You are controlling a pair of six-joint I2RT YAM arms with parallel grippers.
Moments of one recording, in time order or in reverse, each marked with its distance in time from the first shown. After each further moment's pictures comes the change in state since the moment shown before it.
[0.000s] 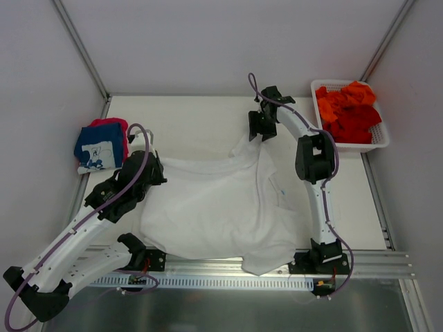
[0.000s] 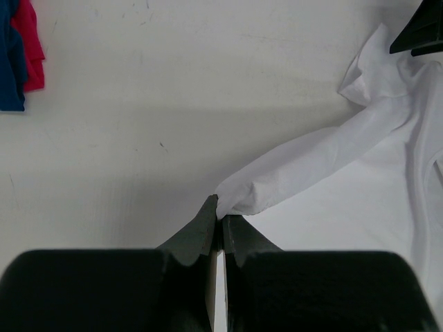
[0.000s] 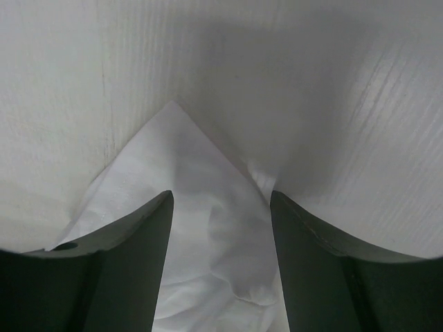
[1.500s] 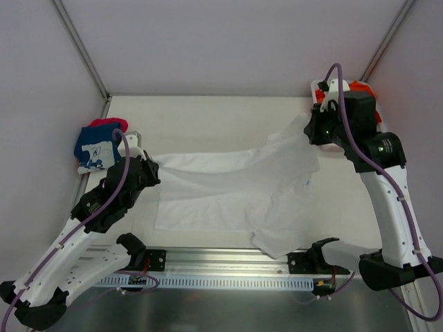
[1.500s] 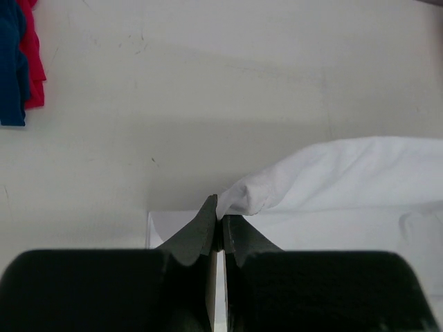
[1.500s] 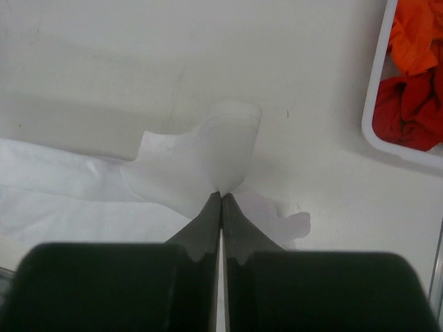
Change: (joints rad) left arm 0.000 -0.097 0.006 0.004 0.005 -0.006; right arm 0.012 -1.237 -0.485 -0.113 0.192 -0.081
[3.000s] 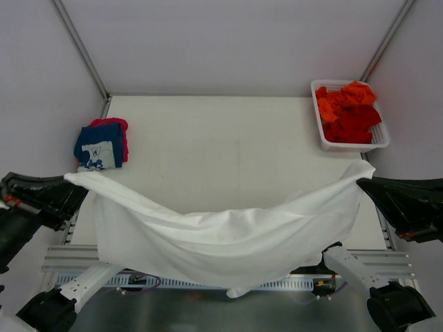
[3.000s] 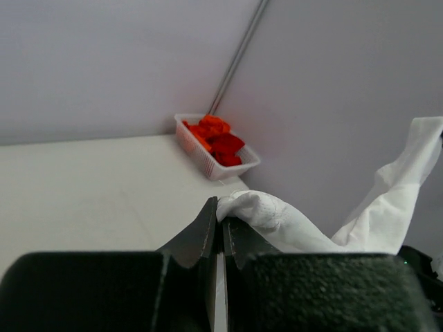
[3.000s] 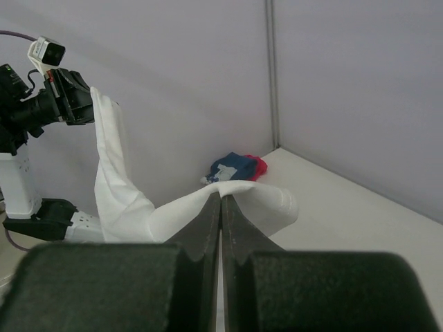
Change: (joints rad) left arm 0.164 -0.057 1.019 -0.341 0.627 0.010; right arm 0.001 -0.320 0.639 -0.086 -0.598 0.264
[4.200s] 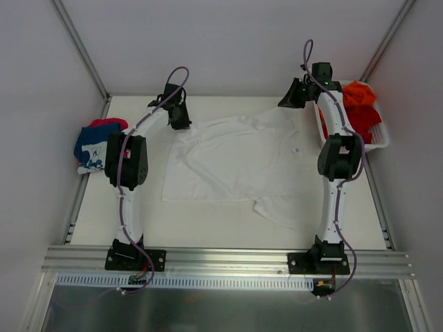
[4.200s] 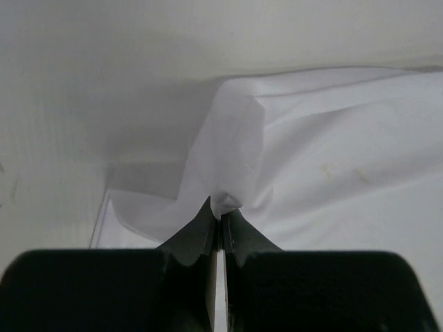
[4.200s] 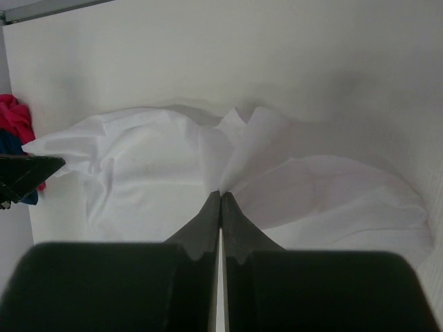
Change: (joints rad) left arm 0.249 1.477 -0.203 0.532 -0.109 0.044; right arm -0.297 1.506 0.048 0.307 0.058 -0.014
